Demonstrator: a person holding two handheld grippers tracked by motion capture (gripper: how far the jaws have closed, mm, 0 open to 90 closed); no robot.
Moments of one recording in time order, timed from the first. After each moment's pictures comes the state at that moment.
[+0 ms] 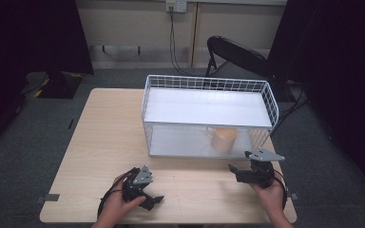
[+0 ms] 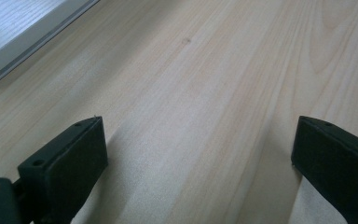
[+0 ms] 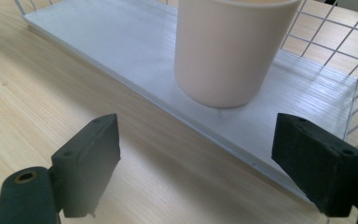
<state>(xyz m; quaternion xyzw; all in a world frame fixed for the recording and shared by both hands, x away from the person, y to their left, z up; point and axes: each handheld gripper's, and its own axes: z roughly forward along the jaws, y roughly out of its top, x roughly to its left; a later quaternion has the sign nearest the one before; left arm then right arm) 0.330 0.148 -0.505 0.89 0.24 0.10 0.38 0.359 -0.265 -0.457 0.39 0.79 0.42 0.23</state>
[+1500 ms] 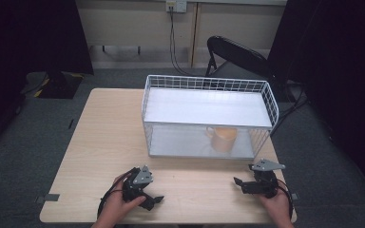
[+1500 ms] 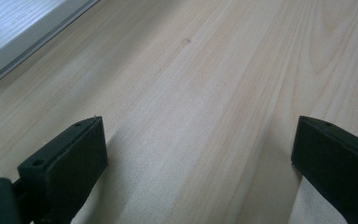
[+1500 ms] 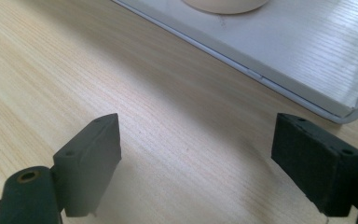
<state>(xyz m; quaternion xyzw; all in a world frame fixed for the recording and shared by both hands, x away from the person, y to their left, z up) 0.330 0.148 -0.505 0.89 0.24 0.10 0.38 0.349 -0.289 -0.498 0.40 0.82 0.37 0.20</state>
